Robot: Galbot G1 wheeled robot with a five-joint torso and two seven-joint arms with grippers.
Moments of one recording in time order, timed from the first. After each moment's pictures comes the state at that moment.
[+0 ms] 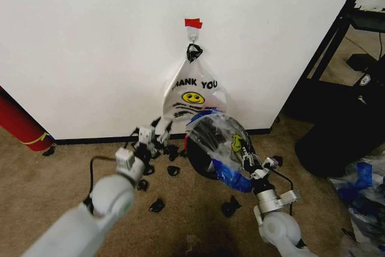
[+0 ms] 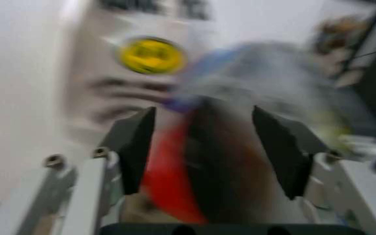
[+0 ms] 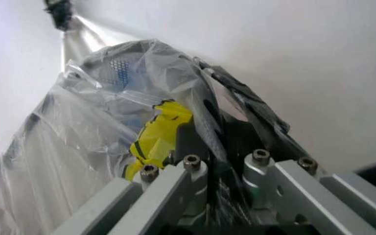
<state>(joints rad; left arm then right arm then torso) 1.28 -0.92 -0.07 -2.22 -0.65 0.08 -0.19 -1.32 1.31 0.31 1.71 0.80 0.42 -0.18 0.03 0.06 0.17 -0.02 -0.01</state>
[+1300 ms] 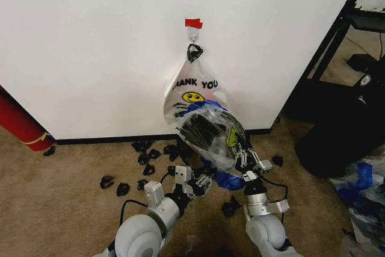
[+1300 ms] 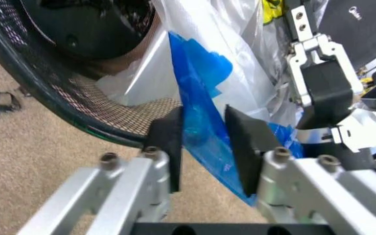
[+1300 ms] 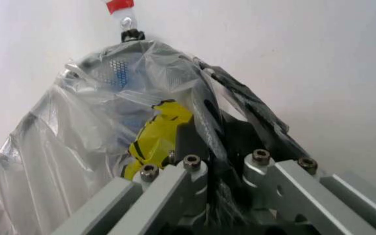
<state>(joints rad) 1.28 -1.06 0.03 -2.22 -0.89 0.34 -0.26 -1.34 1.36 0.30 1.75 0.54 0.61 -0.18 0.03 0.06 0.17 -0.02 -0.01</state>
